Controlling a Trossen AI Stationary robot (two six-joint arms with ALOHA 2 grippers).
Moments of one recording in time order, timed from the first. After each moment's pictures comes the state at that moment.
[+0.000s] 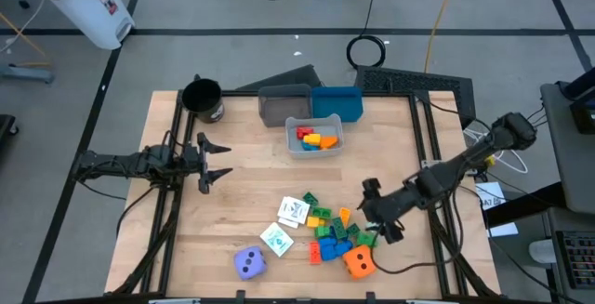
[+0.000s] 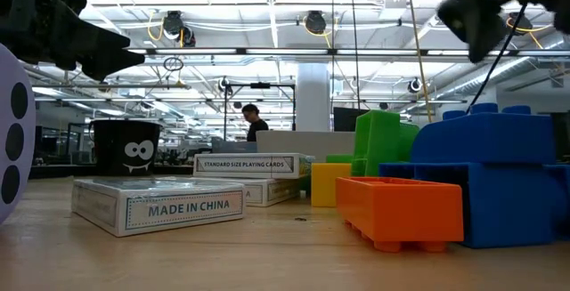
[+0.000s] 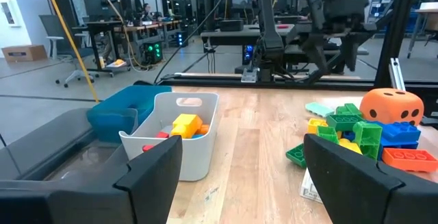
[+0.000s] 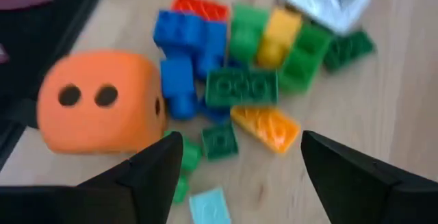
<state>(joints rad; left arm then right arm) -0.07 0.01 0.05 -0.05 -0.21 0.02 0.53 1.20 0.84 -0.55 0.08 0.19</state>
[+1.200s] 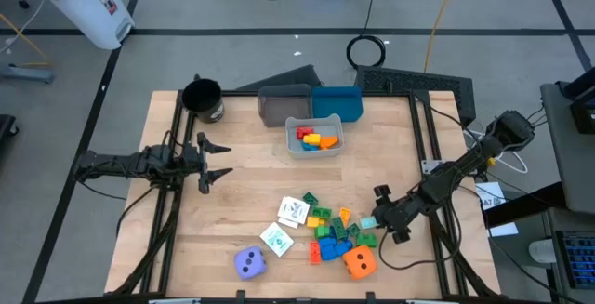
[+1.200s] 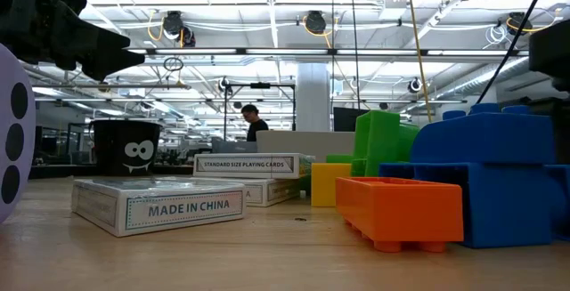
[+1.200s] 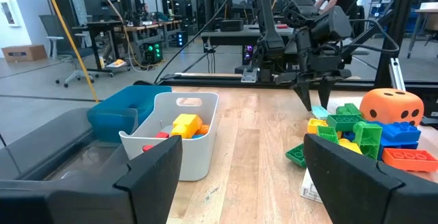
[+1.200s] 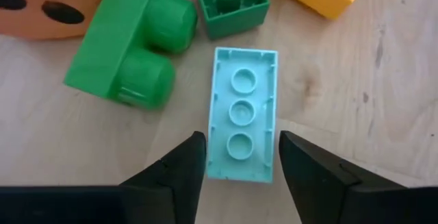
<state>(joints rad) -0.07 0.01 0.05 -0.05 -0.21 0.02 0.63 1.20 0.40 -0.20 0.13 0.32</state>
